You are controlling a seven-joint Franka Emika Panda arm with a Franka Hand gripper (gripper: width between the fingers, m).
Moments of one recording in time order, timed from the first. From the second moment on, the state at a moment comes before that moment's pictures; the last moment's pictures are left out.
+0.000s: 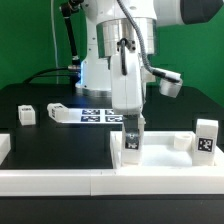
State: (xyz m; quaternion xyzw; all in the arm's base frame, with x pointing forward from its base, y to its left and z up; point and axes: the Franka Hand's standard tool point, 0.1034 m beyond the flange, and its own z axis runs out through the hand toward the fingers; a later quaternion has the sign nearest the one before) arm 0.621 0.009 0.067 -0.72 0.69 -0.05 0.09
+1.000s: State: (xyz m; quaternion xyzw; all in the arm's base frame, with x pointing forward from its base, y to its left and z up) arm 0.623 0.005 0.068 -0.96 0.25 -0.07 0.03
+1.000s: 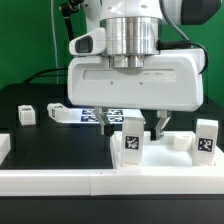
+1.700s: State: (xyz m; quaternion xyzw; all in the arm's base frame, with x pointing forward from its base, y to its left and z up) arm 0.623 0.004 0.068 -0.92 0.39 -0.07 0.04
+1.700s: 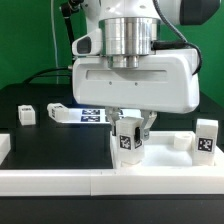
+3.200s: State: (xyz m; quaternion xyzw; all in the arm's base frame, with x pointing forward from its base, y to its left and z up) arm 0.622 0.007 0.068 -0.88 0.48 -0.04 0.06
